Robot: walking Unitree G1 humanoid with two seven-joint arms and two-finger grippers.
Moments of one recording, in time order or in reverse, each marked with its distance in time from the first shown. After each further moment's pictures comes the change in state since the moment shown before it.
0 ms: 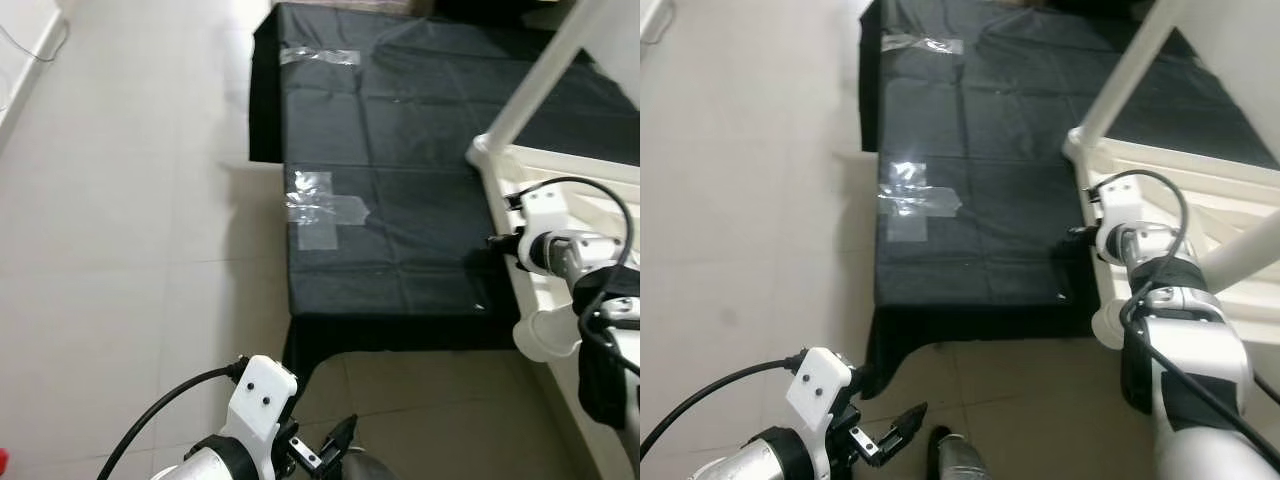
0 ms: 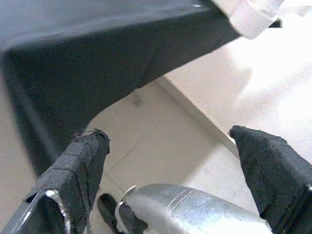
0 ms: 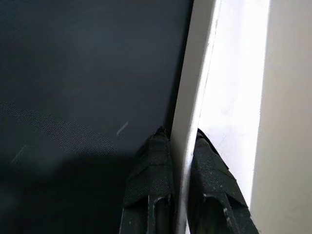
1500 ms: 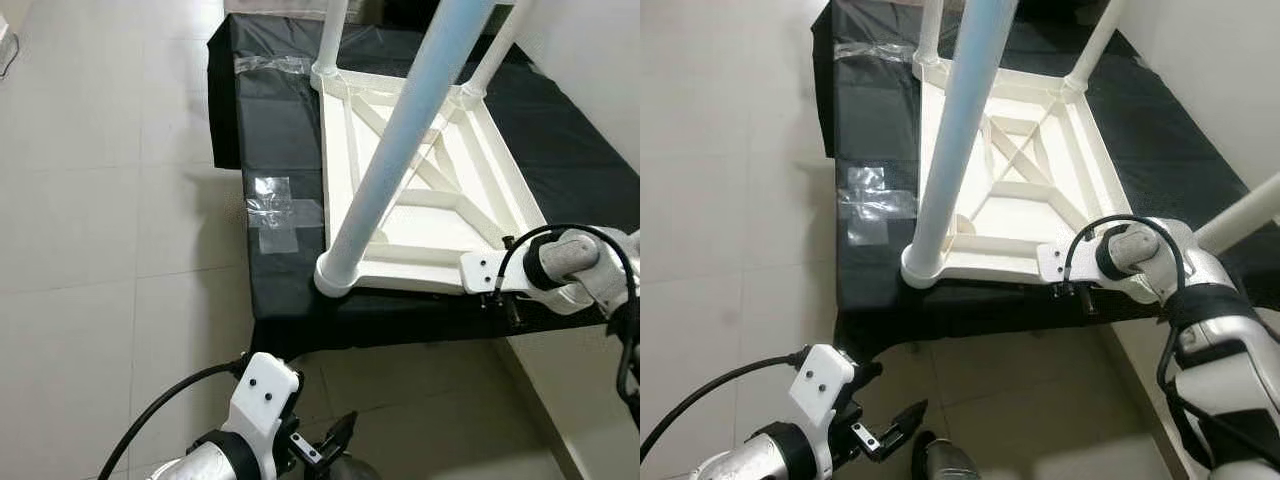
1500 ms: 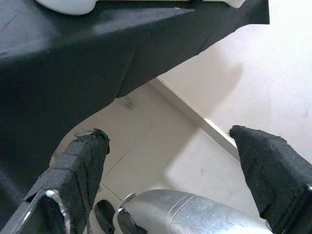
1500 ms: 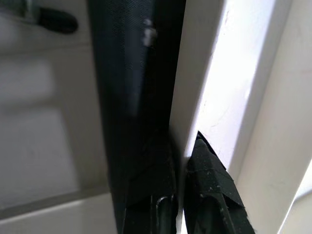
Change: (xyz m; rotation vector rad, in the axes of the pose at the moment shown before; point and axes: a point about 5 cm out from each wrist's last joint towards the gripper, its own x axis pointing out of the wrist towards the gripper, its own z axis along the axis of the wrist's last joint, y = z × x) left arm 0.006 0.002 0.000 -0.001 -0.006 0.002; right arm -0.029 0.008 -0.003 -1.288 0.150 0.389
